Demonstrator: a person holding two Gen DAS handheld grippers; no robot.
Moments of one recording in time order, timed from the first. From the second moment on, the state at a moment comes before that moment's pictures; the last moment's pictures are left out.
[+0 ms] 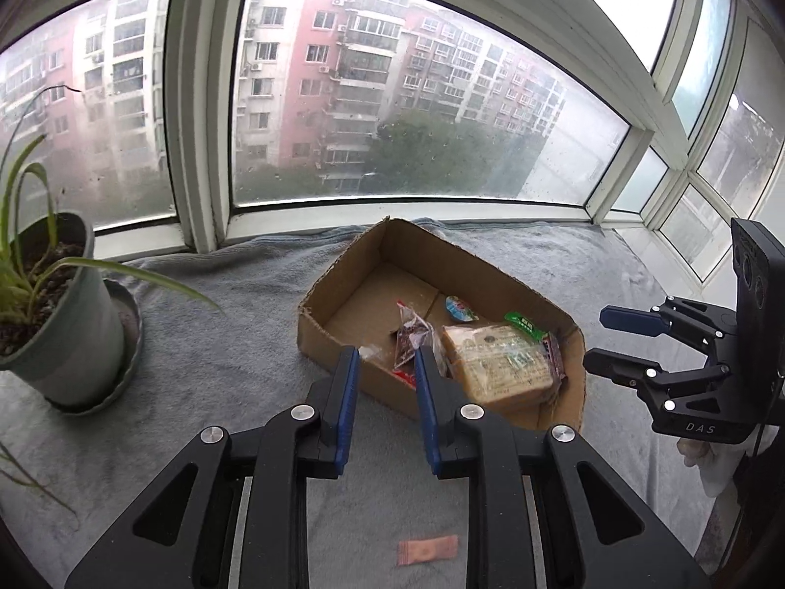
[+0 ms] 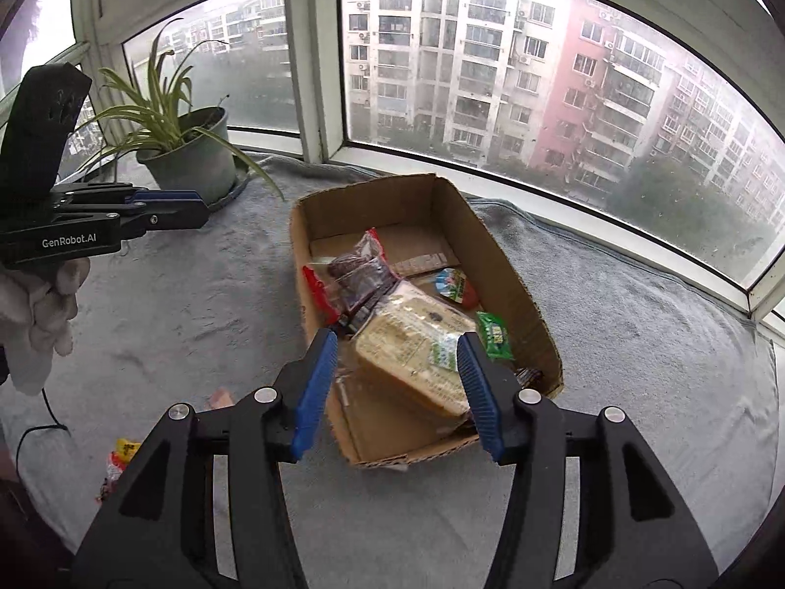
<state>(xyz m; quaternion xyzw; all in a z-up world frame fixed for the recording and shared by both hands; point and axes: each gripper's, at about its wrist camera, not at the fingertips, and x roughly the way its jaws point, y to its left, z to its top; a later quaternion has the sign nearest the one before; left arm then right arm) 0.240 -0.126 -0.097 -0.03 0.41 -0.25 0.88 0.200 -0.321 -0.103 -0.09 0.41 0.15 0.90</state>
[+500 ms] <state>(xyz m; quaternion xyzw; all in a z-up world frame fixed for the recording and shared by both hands) 0.136 -0.064 -0.124 -0.02 0.44 -0.27 0.86 0.109 -0.250 -0.136 -0.07 0.44 0.24 0.86</state>
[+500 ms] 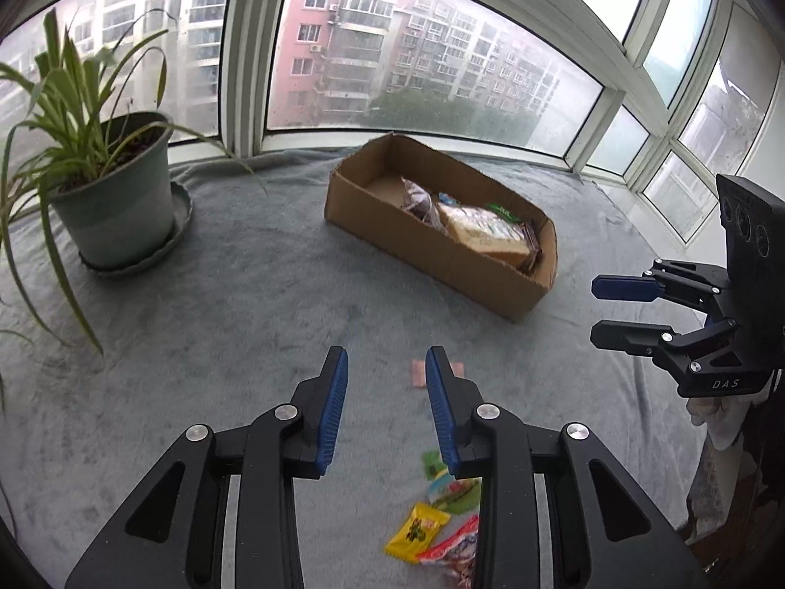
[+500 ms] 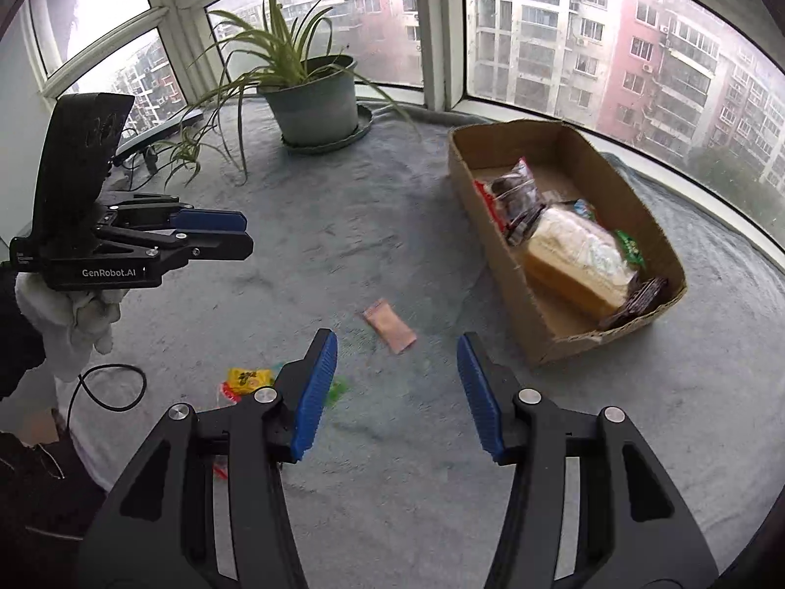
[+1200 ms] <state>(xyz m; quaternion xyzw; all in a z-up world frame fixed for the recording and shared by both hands) 0.054 -0.049 -0.190 -0.02 0.51 -0.26 0.82 0.084 -0.196 -0.211 -0.06 0.51 0.27 0.81</state>
